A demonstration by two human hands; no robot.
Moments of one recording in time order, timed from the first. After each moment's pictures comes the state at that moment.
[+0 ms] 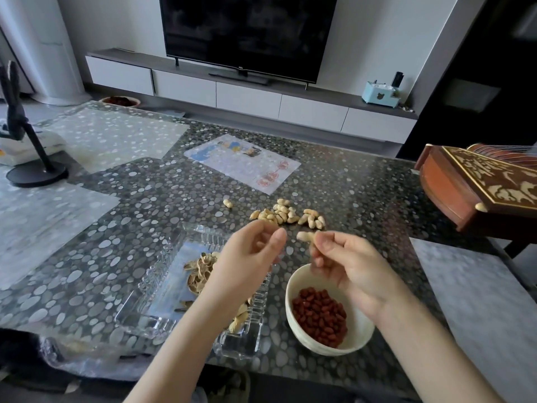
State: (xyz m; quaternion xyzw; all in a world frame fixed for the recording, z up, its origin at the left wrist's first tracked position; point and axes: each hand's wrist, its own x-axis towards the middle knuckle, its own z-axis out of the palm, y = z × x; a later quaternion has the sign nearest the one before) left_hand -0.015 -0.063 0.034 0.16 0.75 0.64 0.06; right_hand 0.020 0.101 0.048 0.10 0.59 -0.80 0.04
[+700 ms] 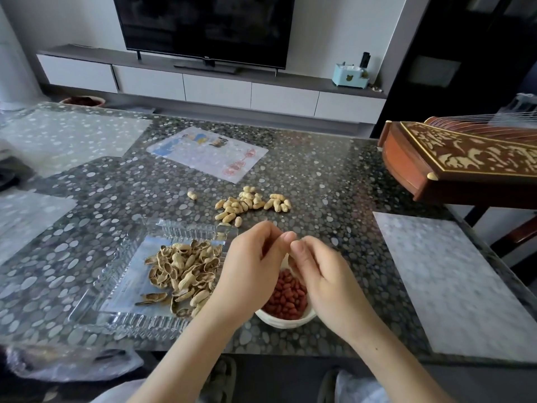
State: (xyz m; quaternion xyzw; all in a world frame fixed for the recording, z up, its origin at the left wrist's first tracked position) left_hand 0.024 -0.008 0.035 0.24 0.79 0.57 -0.04; right_hand 0.081 0.105 0.035 0.02 0.84 -0.53 -0.13
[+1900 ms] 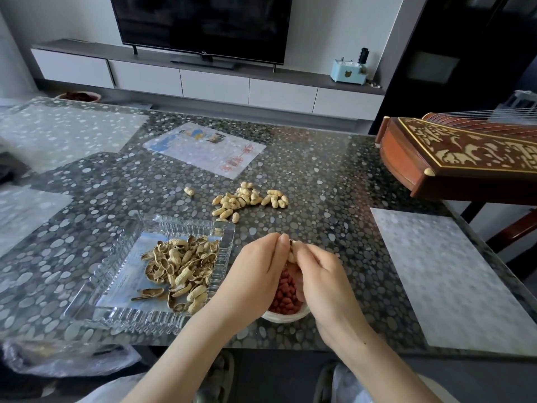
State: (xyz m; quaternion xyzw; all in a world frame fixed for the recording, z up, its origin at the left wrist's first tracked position) left_hand 0.027 -0.006 0.019 0.32 0.79 0.52 0.02; right_hand 0.082 0.094 0.030 0.17 0.75 -0.63 -0.09
